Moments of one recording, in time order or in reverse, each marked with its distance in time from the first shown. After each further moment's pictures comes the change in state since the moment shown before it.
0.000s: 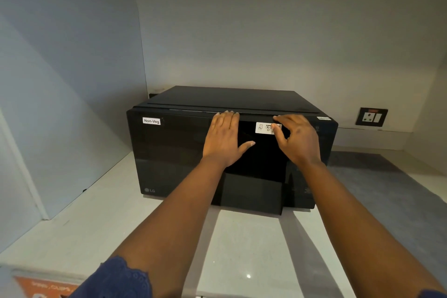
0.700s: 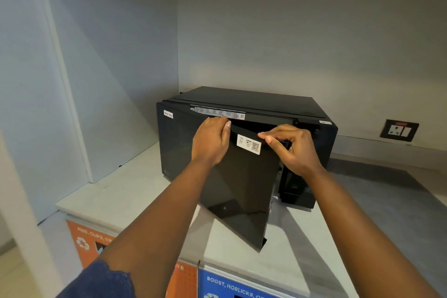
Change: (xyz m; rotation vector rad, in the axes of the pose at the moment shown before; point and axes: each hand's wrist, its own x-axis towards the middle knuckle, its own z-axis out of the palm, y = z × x) left_hand -0.063 0.011 -0.049 -0.324 0.320 -0.250; right_hand -0.037 -0.027 -0.061 0.573 -0.211 -0.286
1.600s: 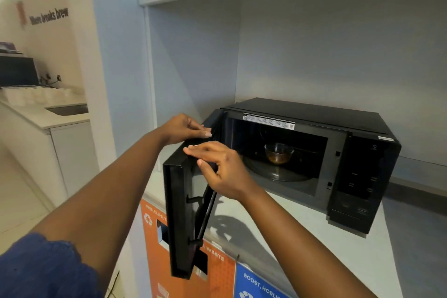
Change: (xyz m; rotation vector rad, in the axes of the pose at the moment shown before) left_hand -0.018 -0.052 -0.184 -0.143 -0.477 -0.406; right_hand -0.009 -0.154 0.120 0.420 -0.285 -0.279
